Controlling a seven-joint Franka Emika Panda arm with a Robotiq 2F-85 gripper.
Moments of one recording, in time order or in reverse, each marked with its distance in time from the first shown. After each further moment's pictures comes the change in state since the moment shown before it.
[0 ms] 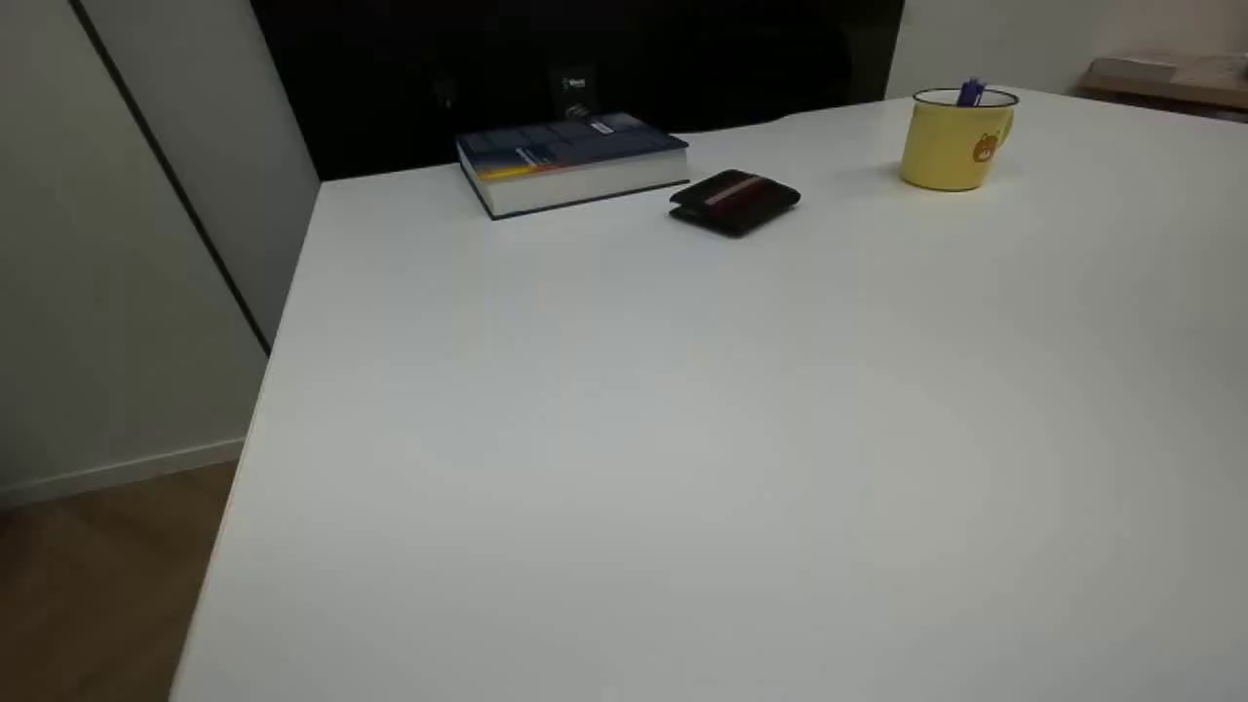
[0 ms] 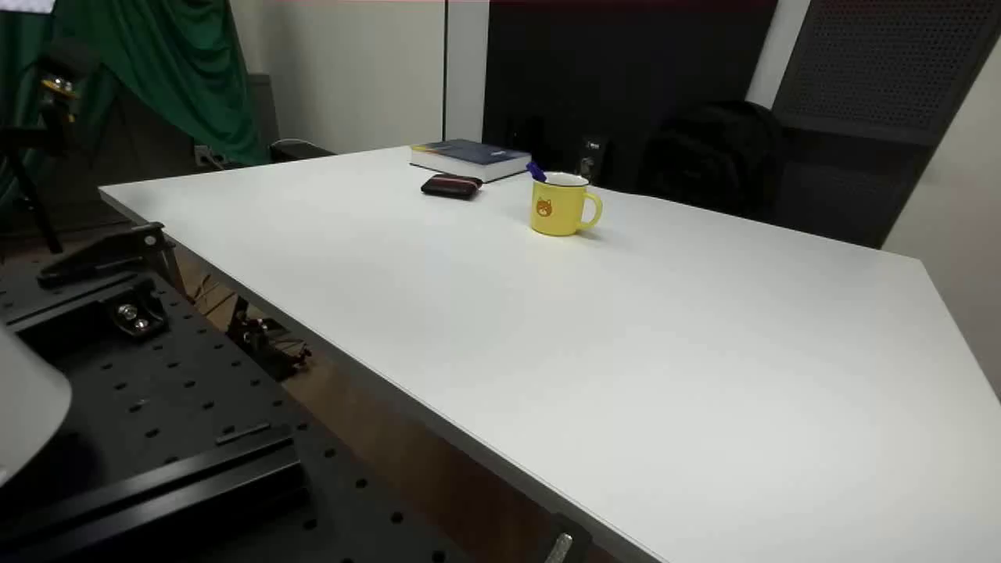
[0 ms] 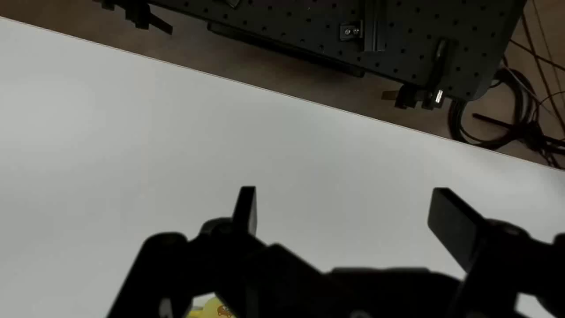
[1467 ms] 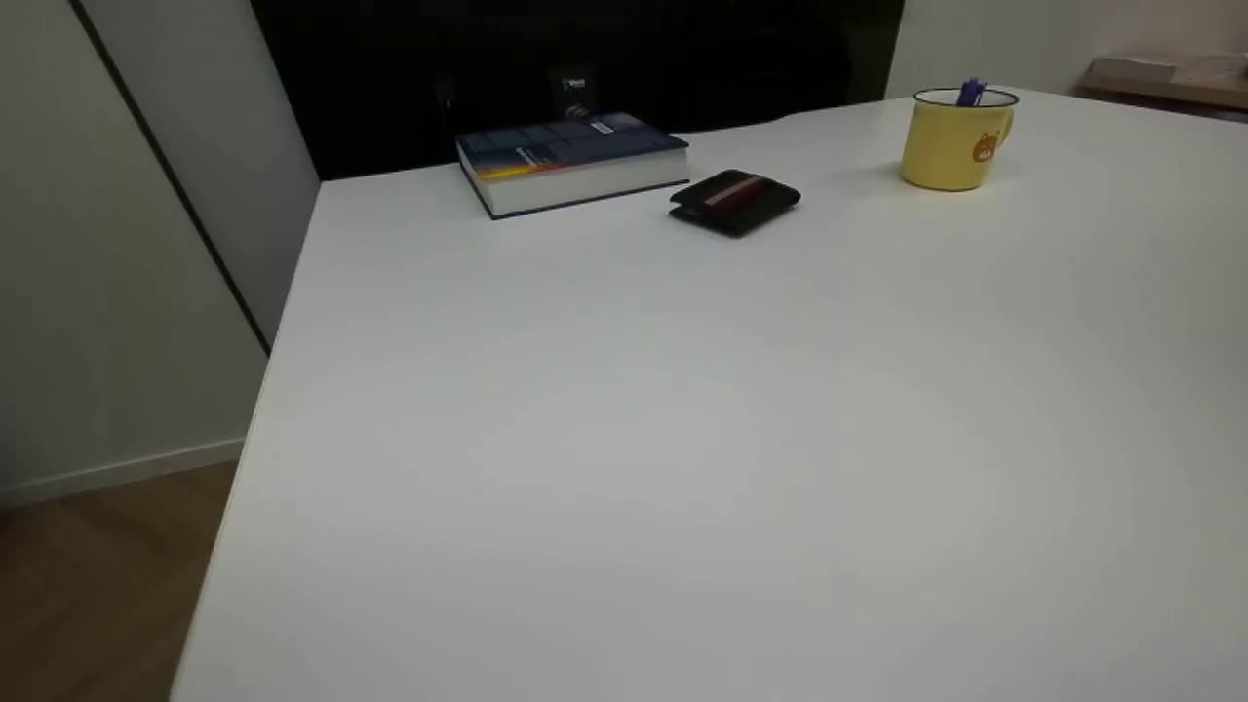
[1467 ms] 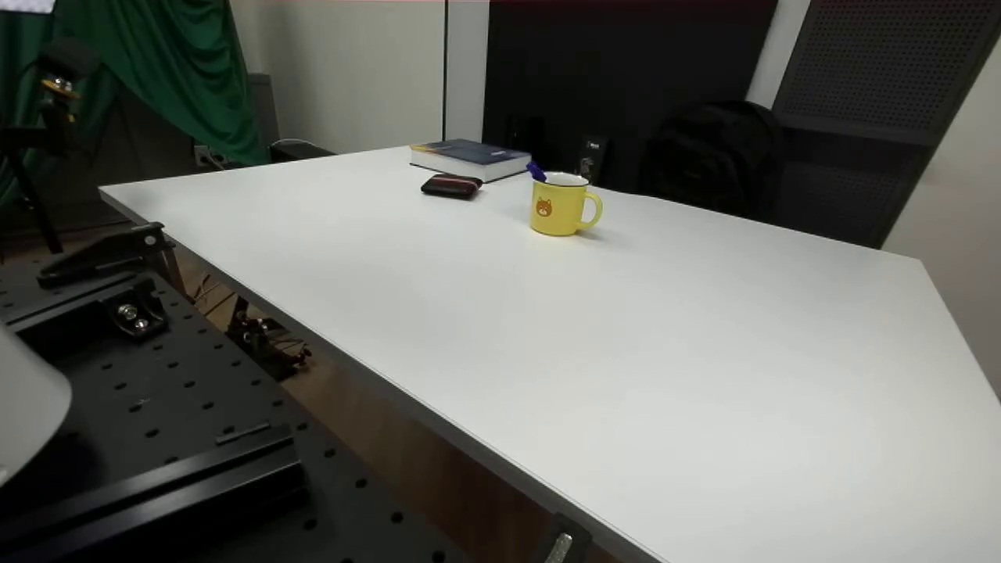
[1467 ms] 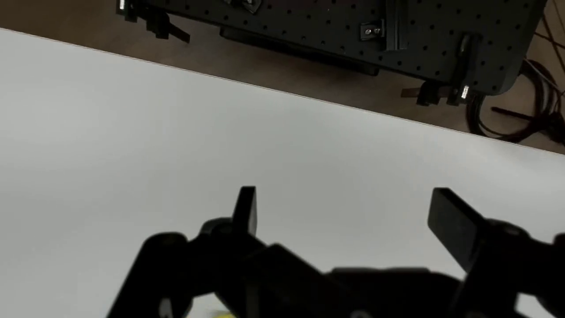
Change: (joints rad) arm -0.041 0.005 -0.028 0.001 -0.047 0.003 -0.003
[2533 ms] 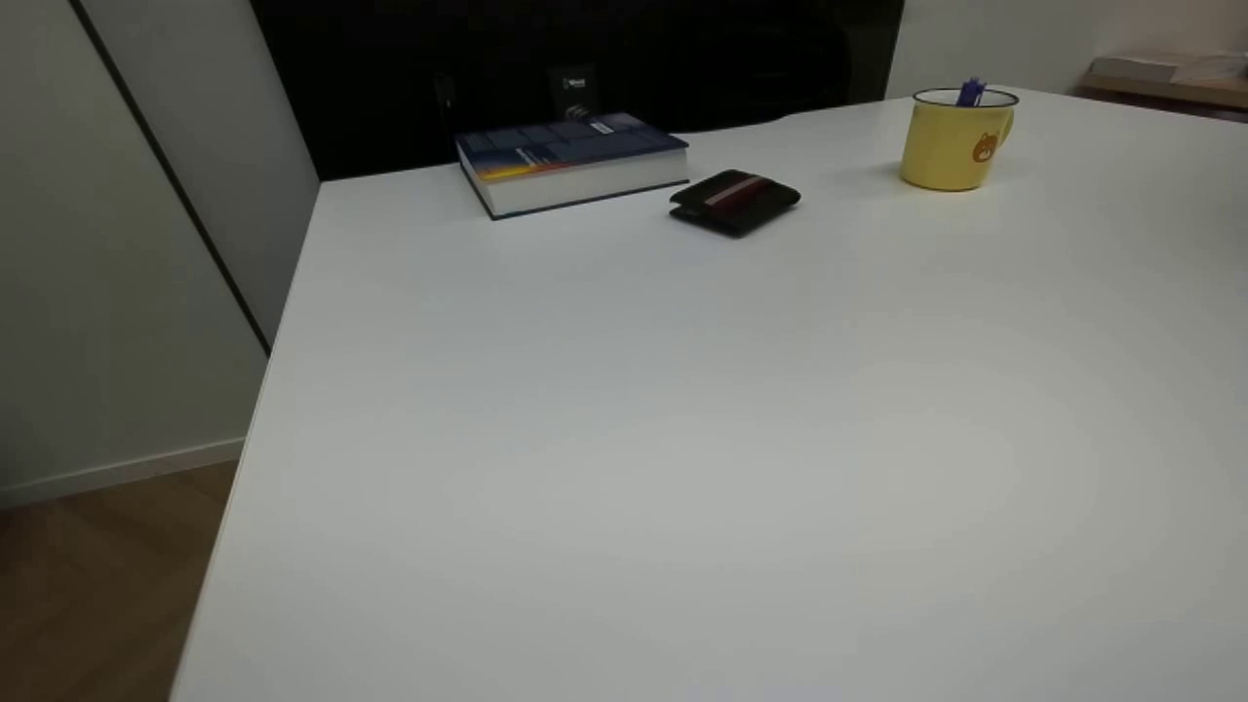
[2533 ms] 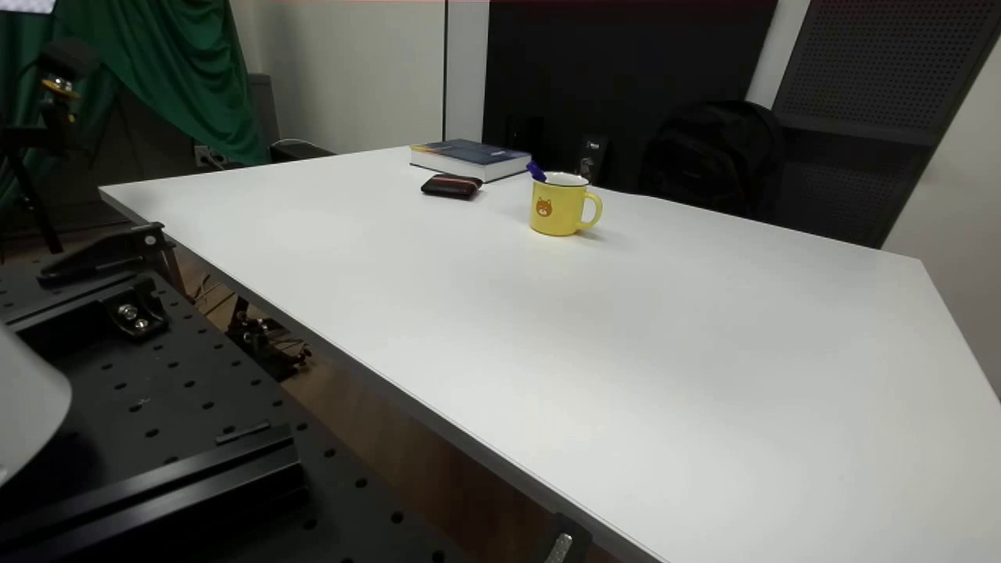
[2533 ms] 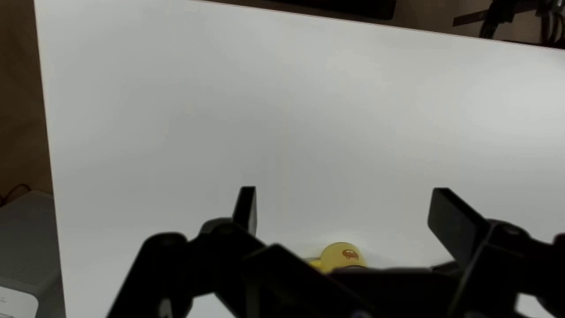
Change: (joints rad) arm -0.144 0.355 -0.329 0.268 -0.060 0.153 -0.310
